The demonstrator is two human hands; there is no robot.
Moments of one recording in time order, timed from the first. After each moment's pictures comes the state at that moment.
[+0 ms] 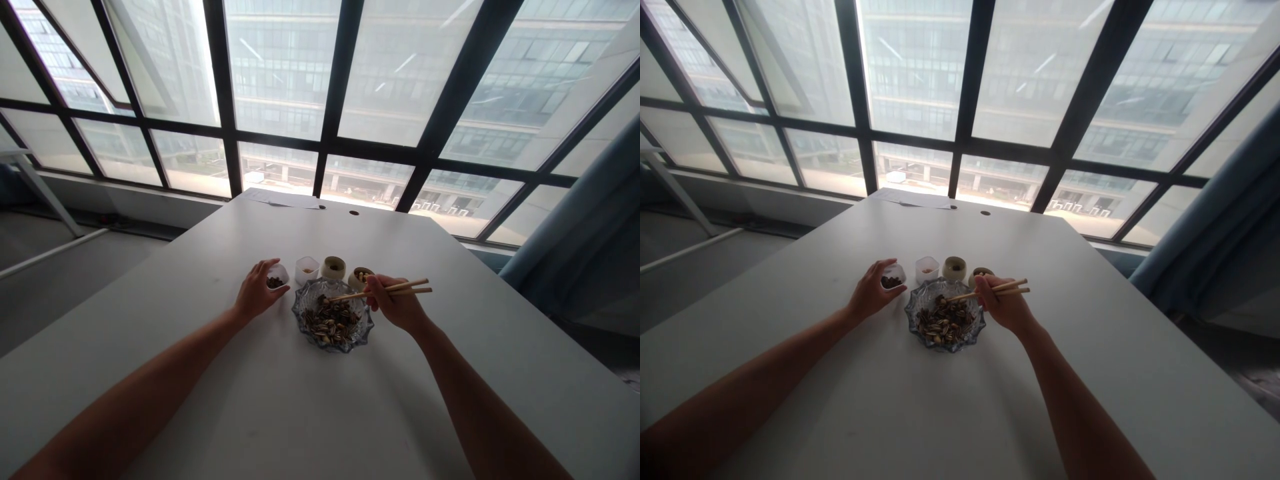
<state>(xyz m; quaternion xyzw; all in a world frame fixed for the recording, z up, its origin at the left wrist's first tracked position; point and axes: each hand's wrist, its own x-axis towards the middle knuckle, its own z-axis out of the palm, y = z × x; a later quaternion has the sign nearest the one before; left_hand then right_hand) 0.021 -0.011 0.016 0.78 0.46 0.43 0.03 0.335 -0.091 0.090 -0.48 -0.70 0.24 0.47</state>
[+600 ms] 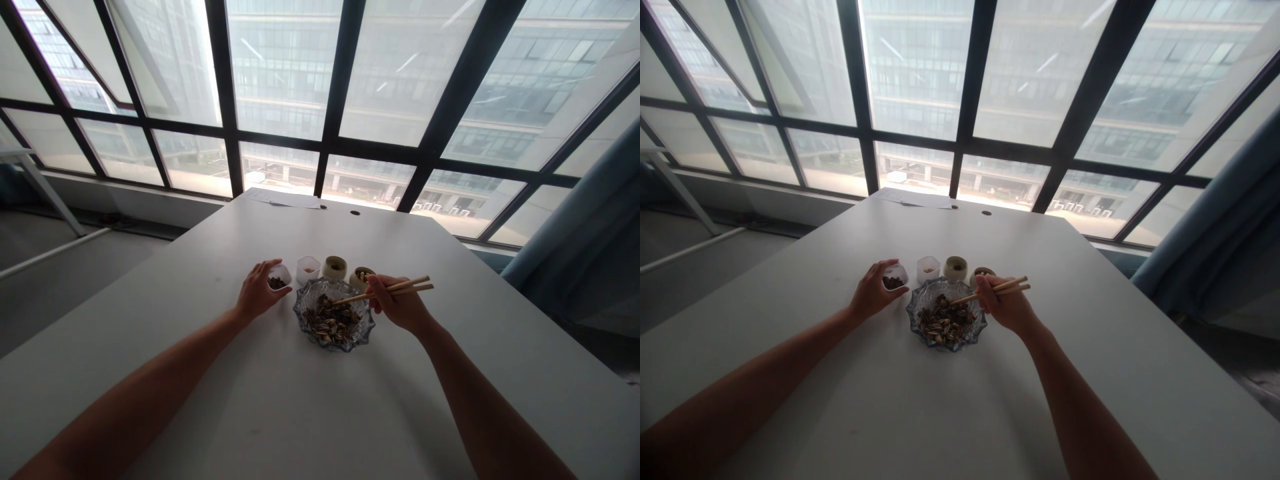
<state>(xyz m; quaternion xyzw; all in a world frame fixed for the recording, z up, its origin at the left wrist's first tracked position) 0.021 -0.015 0.018 0.77 0.47 0.43 0.01 0.334 -0.095 0.096 -0.51 -0.70 0.25 0.43</state>
